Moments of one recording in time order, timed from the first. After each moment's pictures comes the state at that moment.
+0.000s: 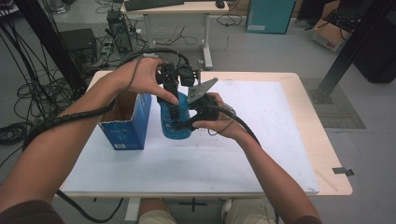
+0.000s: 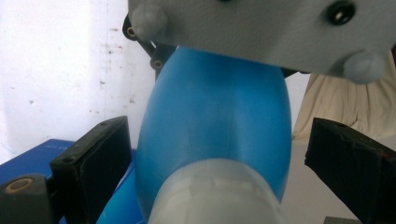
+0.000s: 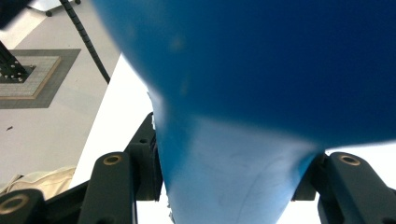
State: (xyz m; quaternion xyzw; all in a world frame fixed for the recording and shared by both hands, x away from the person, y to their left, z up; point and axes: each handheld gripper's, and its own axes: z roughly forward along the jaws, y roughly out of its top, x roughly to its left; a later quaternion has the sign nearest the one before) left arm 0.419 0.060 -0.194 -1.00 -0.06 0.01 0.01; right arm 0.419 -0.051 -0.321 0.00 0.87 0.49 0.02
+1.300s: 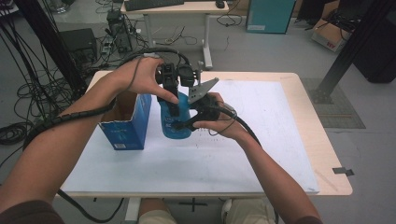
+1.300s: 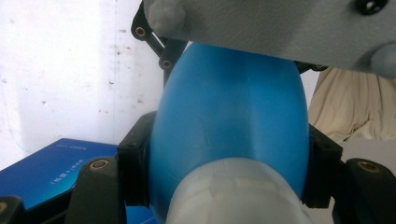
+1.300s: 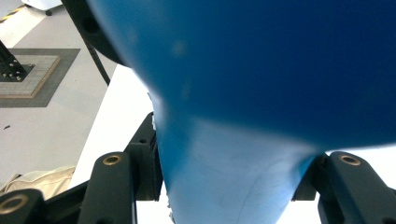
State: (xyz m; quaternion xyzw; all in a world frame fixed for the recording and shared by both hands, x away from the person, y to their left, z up) left arm 0.417 0.059 -0.193 -1.00 -0.05 0.00 0.02; right arm 0.416 -0.052 -0.319 0.00 0.87 0.49 0.02
